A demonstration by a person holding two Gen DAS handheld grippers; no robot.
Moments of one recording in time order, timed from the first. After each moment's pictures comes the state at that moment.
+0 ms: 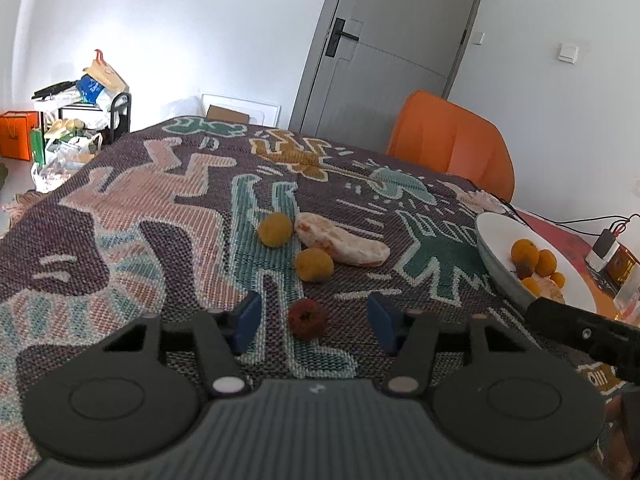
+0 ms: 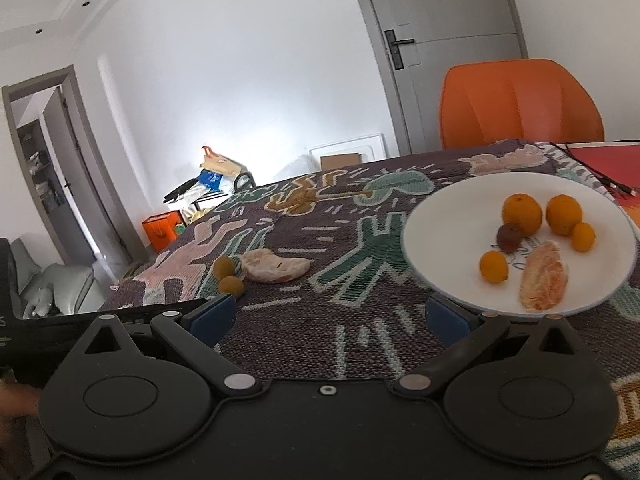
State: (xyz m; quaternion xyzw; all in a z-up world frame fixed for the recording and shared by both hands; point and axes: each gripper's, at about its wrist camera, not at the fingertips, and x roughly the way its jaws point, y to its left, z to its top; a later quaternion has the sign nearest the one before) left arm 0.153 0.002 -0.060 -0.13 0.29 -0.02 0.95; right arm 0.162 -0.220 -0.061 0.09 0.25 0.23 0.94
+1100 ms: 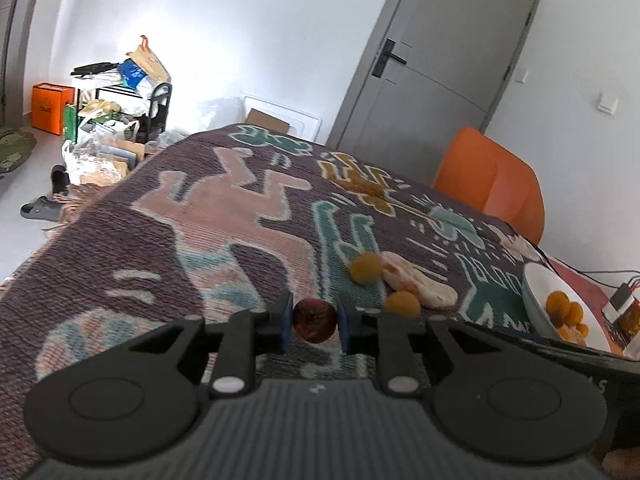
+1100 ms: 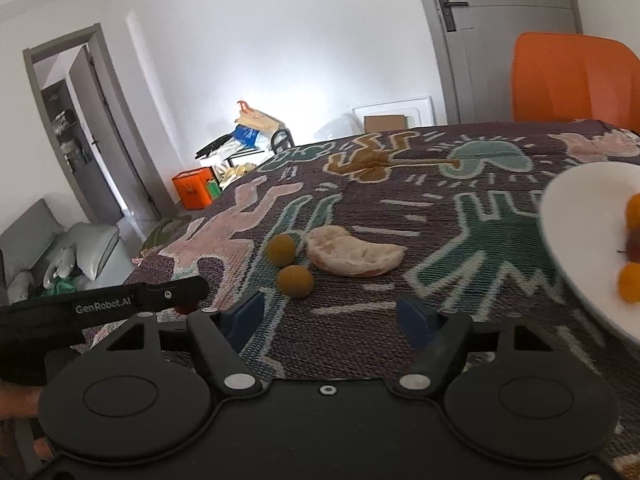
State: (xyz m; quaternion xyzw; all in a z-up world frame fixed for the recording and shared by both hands) left arm 0.150 0.072 -0.055 -0.19 0.27 0.03 0.94; right arm 0.203 -0.133 -0.068 0.06 0.30 0.29 0.91
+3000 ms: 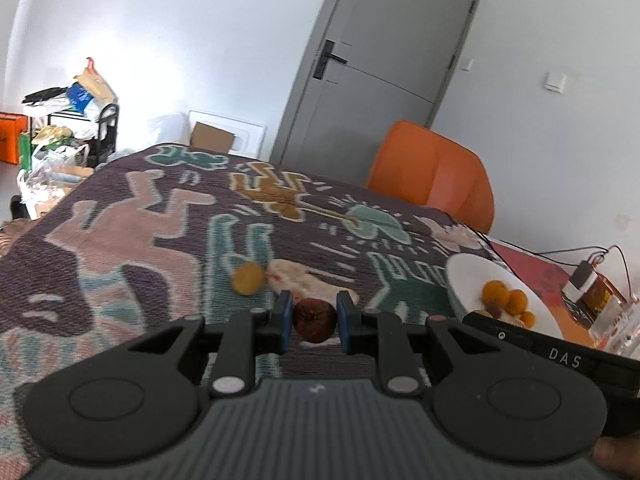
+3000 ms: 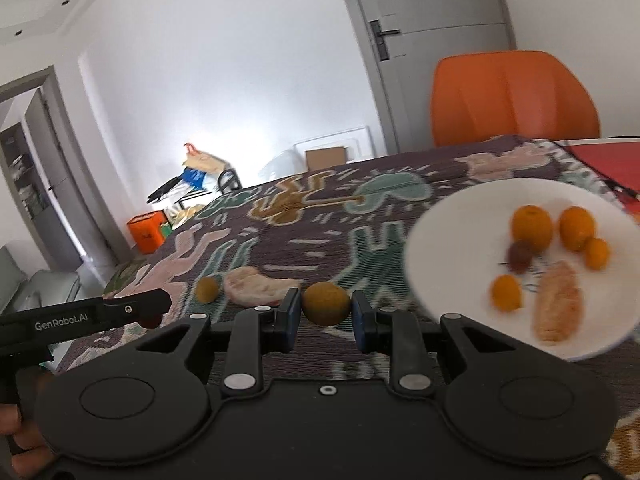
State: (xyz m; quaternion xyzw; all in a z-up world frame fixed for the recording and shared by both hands) left arm 0.157 -0.003 -0.027 -0.15 0.26 -0.04 0.95; right arm 0.191 -0.217 -0.052 0.10 0.26 0.20 0.94
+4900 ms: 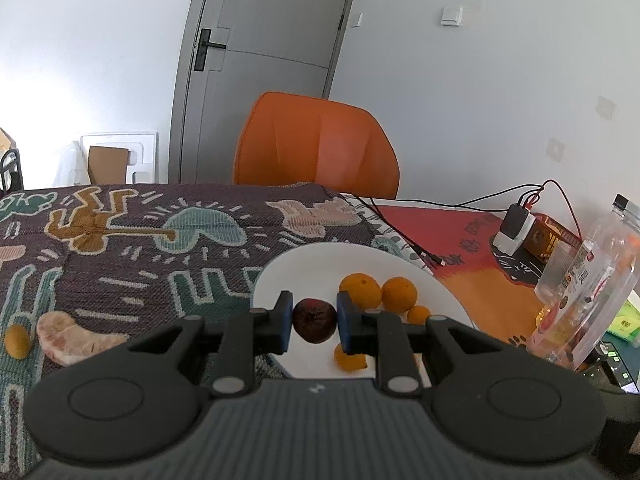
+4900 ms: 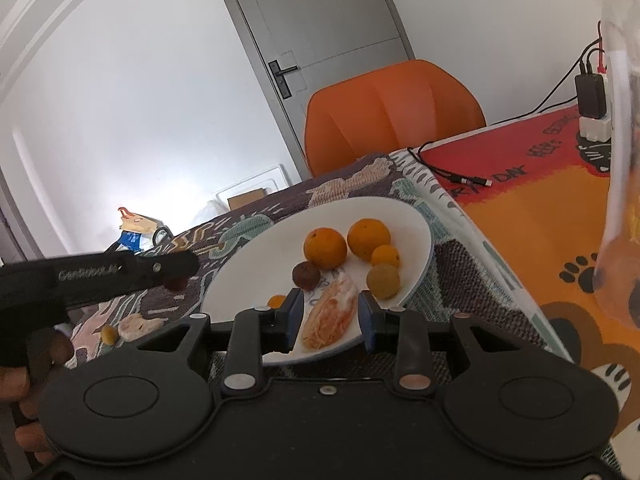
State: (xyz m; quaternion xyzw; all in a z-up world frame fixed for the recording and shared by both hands) left arm 0.224 -0.167 -0.012 -0.06 0.26 -0.16 0.95; right arm 0.178 -0.350 -0.071 0.18 0.24 0.10 0.95
